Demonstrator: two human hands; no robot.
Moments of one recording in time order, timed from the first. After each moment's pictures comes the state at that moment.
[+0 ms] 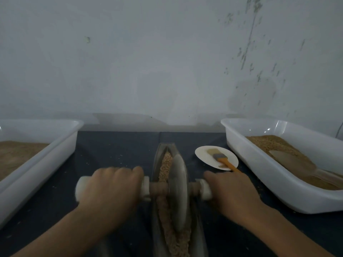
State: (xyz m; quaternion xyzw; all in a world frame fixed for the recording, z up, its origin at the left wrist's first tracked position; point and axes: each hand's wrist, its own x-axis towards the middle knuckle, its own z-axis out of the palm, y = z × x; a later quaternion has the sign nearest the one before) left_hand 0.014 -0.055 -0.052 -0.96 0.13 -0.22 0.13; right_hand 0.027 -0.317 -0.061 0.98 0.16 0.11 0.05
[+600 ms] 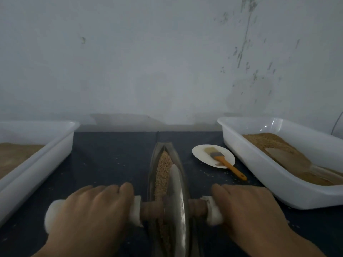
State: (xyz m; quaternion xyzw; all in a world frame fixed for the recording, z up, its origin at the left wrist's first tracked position) left_hand -0.029 -0.045 -0.052 -0.92 0.27 -0.27 0.02; right_hand -0.023 -0.322 -0.052 0.98 0.18 0.09 0.07
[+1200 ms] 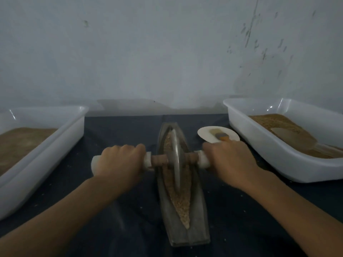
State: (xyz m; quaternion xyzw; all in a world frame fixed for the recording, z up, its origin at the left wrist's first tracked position) left_hand 0.023 -0.051 -0.062 -0.97 0.09 -0.21 0.10; right_hand 0.025 -0.316 -0.058 0.94 0.20 0.23 0.13
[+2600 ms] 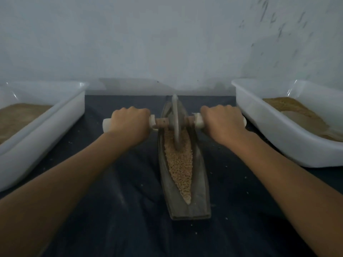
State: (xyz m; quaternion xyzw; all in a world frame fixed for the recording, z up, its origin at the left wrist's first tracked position) left_hand 0.076 -0.062 -0.058 -0.98 0.07 -0.20 0.05; right_hand 0.083 -0.301 -0.057 0.94 0.16 0.26 0.12
